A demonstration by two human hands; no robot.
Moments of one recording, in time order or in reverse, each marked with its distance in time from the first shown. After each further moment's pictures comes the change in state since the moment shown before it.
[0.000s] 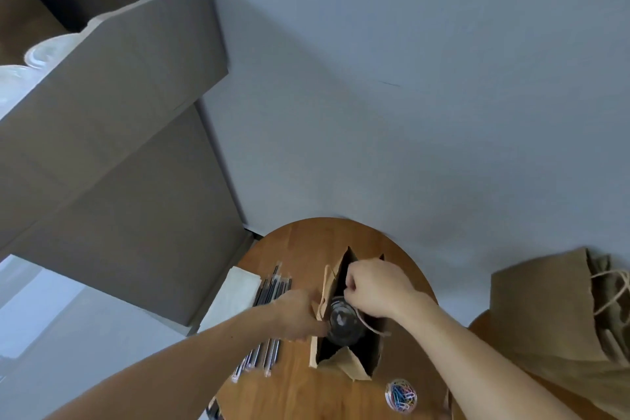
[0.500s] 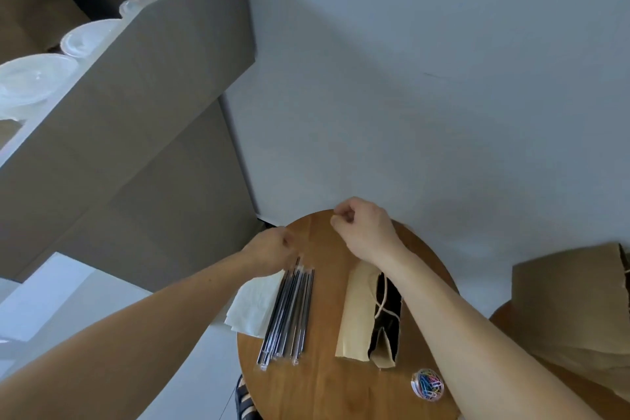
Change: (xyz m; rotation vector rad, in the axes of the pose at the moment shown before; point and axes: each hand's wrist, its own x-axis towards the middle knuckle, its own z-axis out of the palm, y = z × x) left_hand -0.004 -0.051 -0.110 0.056 0.368 0.027; right_hand 0.050 -0.071 -0.035 0.609 0.372 0.034
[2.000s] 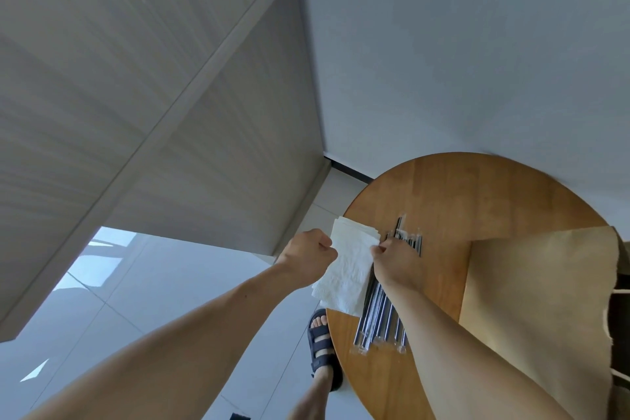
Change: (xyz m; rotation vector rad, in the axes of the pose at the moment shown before) left_hand 0.041 -0.195 0.033 -0.136 -0.017 -0.331; right_hand 0.049 0.096 0.307 -0.237 -0.088 0.505
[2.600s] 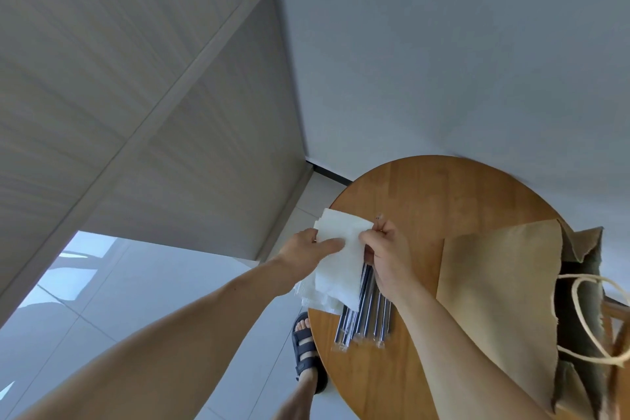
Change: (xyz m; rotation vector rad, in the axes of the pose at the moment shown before) left_hand -0.012 0.026 0.006 -0.467 -0.159 -0.049; right_hand -0.031 -0.014 -0.059 1.238 -0.243 -0.081
